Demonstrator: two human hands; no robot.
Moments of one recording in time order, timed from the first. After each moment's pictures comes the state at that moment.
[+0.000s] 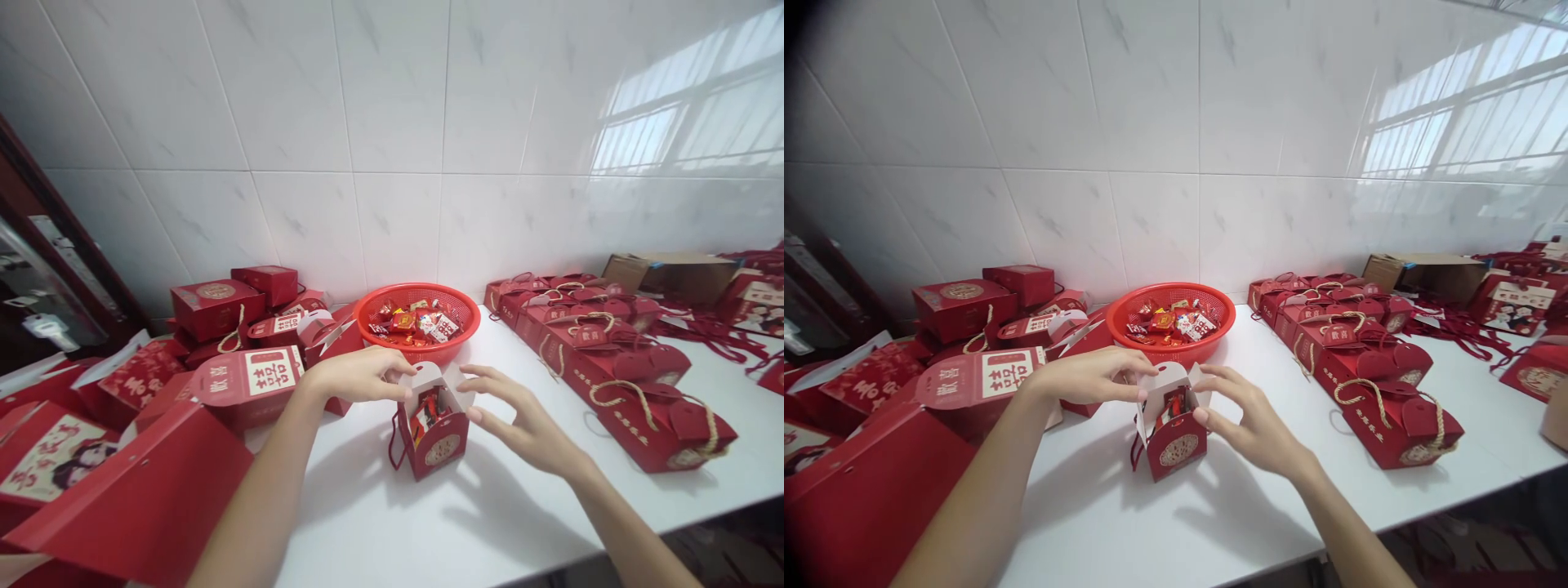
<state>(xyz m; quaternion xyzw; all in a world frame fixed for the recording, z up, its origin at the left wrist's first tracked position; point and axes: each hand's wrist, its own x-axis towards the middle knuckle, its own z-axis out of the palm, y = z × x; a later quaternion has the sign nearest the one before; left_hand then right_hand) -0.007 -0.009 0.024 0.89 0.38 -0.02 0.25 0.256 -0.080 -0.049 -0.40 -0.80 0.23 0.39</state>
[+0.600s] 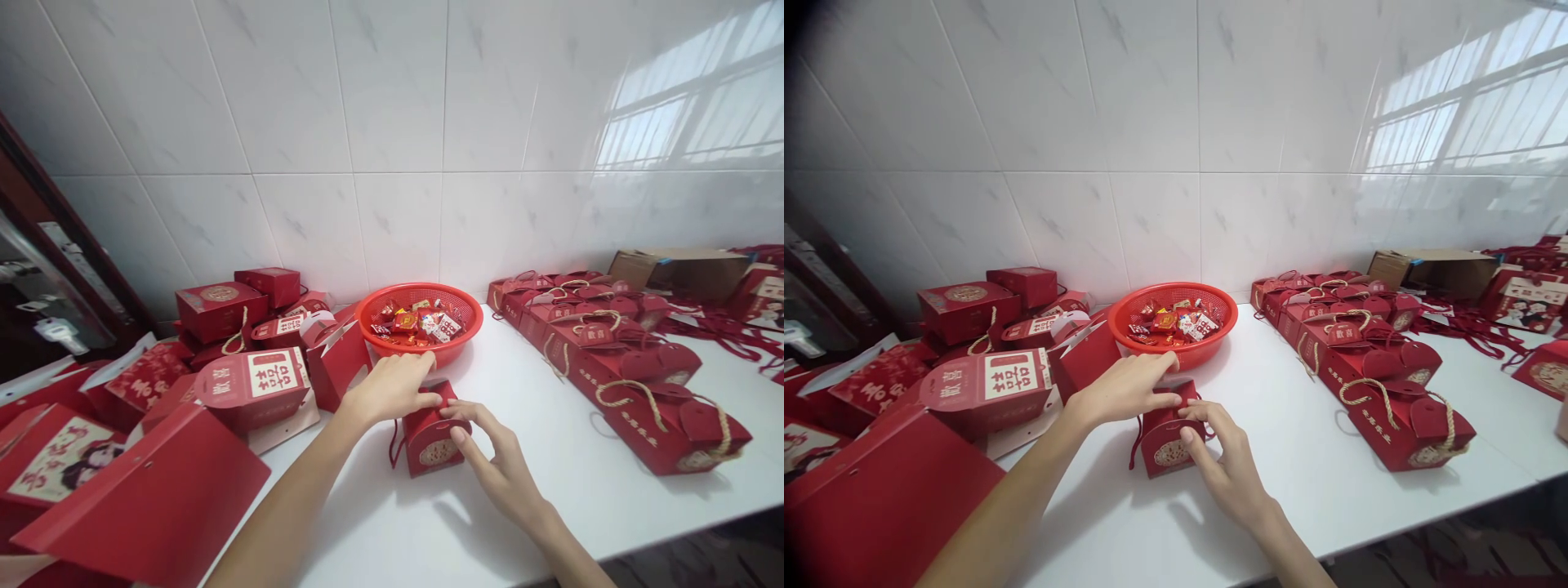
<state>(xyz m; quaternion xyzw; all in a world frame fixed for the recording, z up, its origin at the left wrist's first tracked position) 0.036 -0.019 -0.007 0.88 0.46 0.02 0.09 0.213 -0.098 -0.106 -0.43 -0.70 0.26 0.51</state>
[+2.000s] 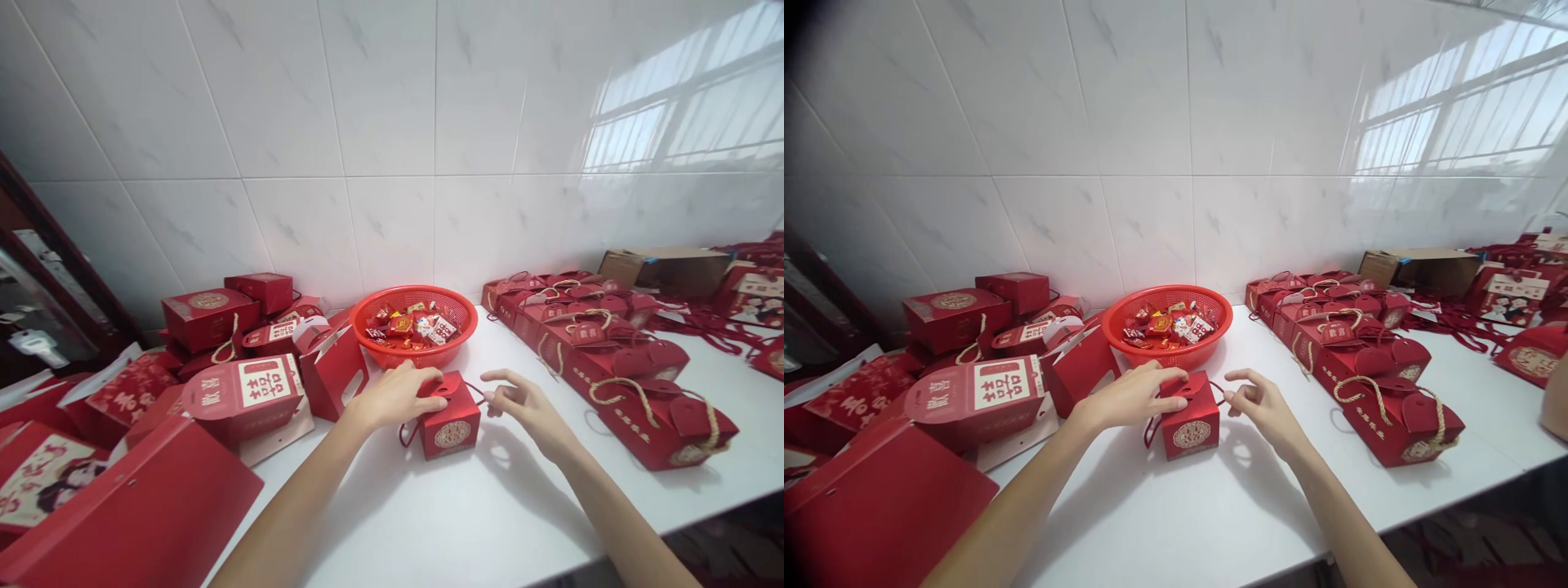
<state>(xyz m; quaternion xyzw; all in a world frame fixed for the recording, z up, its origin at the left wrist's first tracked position) 0.038 -0.012 -0.023 0.85 0.48 0.02 0.21 0.274 -0.058 -0.085 -0.49 -0.57 0.44 0.48</state>
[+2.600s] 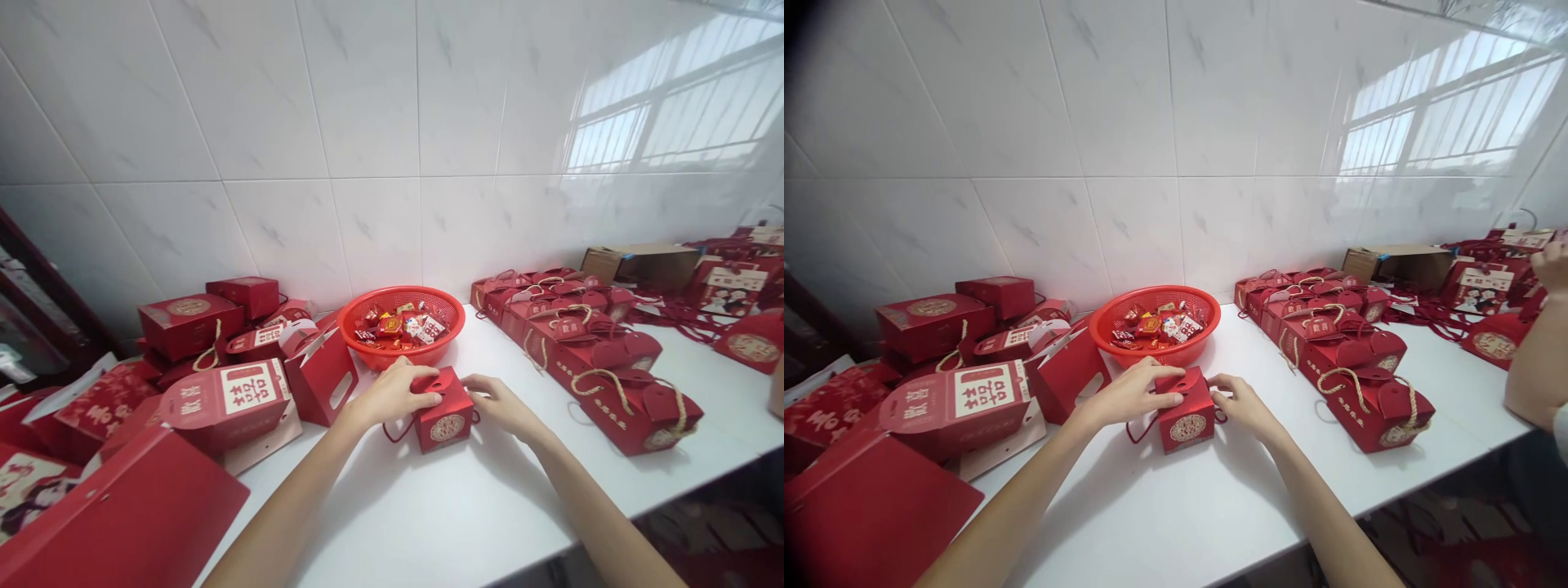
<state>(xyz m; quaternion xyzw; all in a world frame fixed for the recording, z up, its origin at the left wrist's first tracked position) 0.049 -0.010 -0.032 0.85 0.46 0.11 0.24 0.271 -0.032 -0.105 -0.52 -0.64 0.41 0.39</state>
